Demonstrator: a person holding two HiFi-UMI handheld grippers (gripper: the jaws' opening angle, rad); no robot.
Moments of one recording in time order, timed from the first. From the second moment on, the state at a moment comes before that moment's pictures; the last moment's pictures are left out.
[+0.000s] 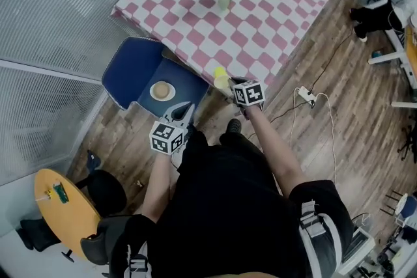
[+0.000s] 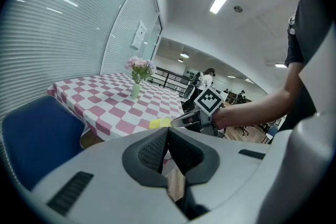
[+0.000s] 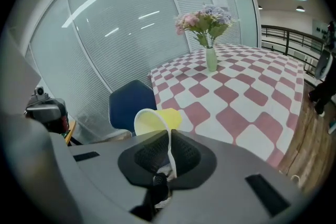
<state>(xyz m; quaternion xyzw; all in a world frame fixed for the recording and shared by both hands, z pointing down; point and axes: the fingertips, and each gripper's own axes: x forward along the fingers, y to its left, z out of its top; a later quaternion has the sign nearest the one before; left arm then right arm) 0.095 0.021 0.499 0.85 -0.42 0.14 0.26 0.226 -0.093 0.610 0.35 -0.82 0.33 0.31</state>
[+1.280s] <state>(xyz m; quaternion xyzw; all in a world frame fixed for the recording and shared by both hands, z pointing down) 0.251 -0.091 0.503 0.87 -0.38 0.16 0.25 0.382 -0.191 0.638 0.35 -0.73 0.54 0.22</state>
